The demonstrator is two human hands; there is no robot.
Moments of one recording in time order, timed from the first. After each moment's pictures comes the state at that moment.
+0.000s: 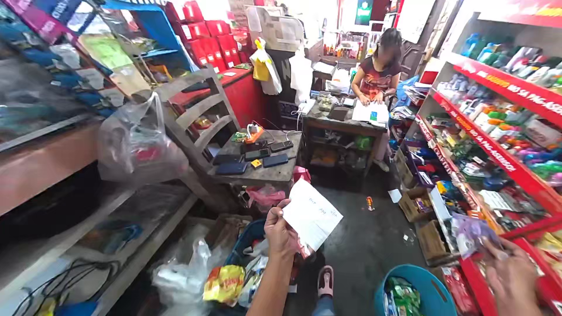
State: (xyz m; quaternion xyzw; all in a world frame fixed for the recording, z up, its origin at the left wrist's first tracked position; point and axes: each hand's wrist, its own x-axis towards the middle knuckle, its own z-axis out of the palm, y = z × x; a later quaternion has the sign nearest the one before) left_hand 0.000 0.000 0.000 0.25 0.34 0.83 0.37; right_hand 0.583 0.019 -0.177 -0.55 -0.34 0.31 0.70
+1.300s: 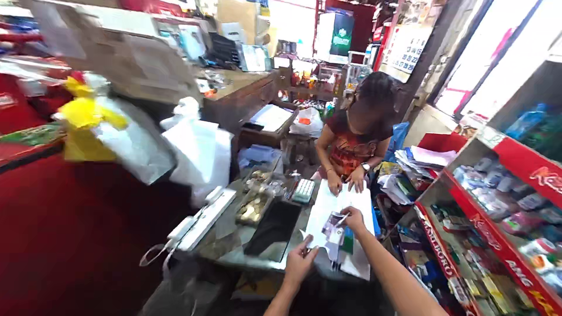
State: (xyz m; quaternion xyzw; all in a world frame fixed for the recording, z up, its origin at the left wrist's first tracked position) left_hand 0.183 0.935 -0.101 0.49 0.58 0.50 0.40; right_hand 0.392 1.099 -0.122 -0.61 -0.59 0.43 0.31
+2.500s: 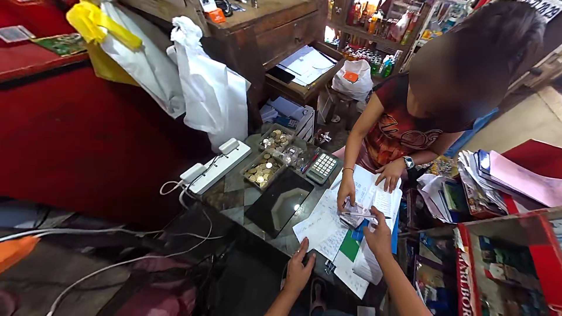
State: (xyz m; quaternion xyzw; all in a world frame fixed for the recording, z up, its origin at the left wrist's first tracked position) left_hand 0.244 0.953 -0.248 0.44 0.72 0.47 0.25; right_hand 0.458 1.148 -0.206 -0.58 -0.68 0.32 0.32
